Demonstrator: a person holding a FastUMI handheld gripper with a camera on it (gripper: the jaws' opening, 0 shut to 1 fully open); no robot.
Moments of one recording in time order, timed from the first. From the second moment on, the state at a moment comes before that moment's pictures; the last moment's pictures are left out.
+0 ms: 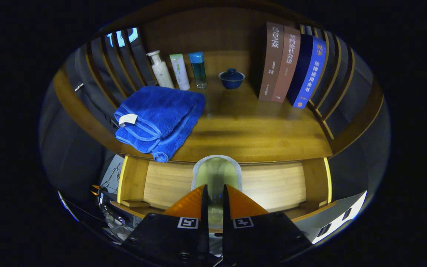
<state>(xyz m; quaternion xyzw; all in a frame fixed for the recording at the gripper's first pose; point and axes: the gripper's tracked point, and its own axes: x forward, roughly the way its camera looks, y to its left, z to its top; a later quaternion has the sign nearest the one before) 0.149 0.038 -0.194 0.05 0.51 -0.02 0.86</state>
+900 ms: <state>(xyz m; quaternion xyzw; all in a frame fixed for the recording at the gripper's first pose) 0.293 0.009 -0.234 0.07 0.51 -0.05 0.86</state>
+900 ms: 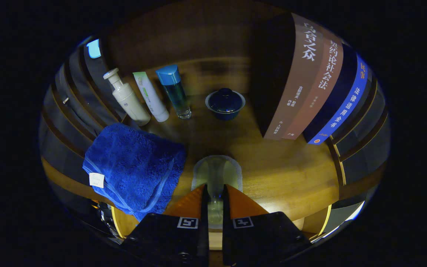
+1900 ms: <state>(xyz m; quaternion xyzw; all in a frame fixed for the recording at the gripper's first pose) 0.237 0.012 -0.168 0.07 0.34 -0.04 0.94</state>
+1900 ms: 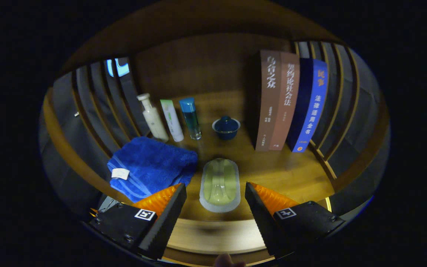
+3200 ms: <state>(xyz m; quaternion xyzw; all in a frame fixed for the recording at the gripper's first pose) 0.013 0.048 -0.176 0.03 0.01 -0.07 1.00</state>
